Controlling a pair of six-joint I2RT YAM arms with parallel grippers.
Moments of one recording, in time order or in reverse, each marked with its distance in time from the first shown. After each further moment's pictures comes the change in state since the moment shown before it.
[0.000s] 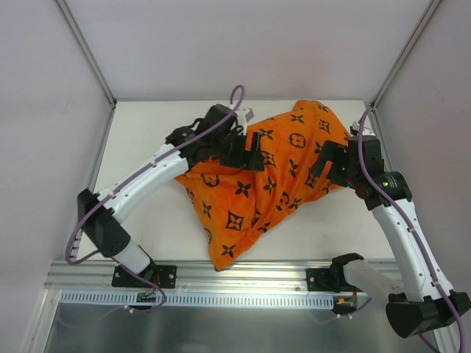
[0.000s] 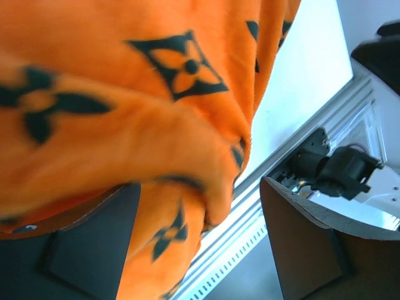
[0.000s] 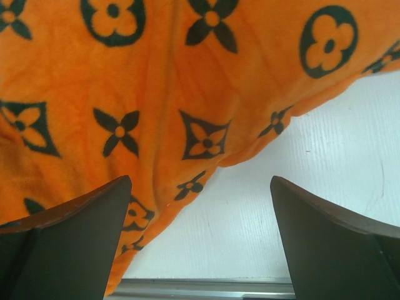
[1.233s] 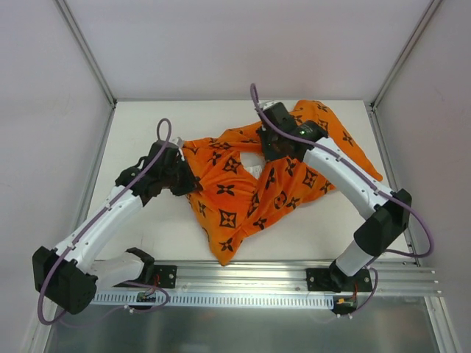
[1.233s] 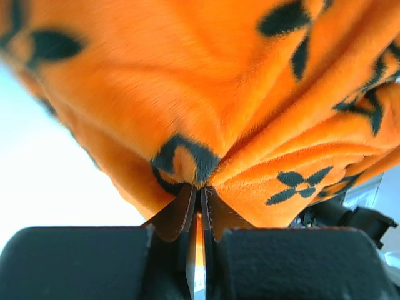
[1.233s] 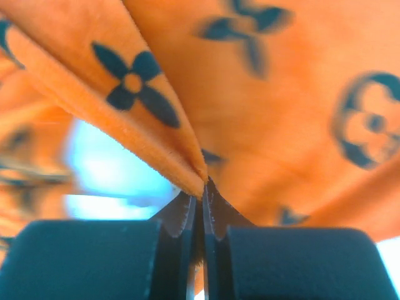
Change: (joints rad) left arm 0.280 -0.491 -0.631 0.047 -0.091 -0.229; right arm 0.479 0.672 0.530 -0.042 0.130 -0.222
